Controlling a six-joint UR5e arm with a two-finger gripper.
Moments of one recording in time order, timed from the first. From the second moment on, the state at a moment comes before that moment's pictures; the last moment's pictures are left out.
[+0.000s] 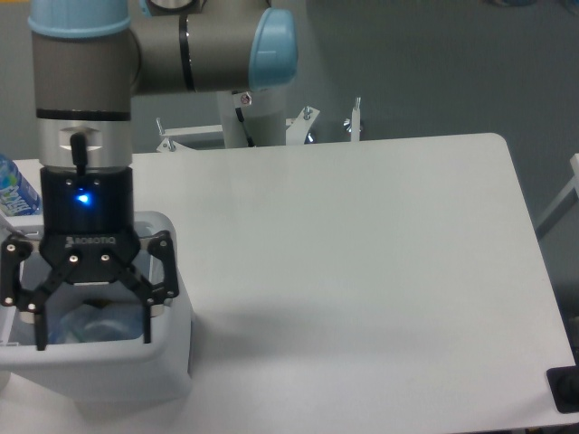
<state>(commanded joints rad) 2.16 -1.94 -1.20 -0.72 1.51 -0.08</state>
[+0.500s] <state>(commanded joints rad) 2.37 -1.93 -1.25 -0.88 1.75 0.37</state>
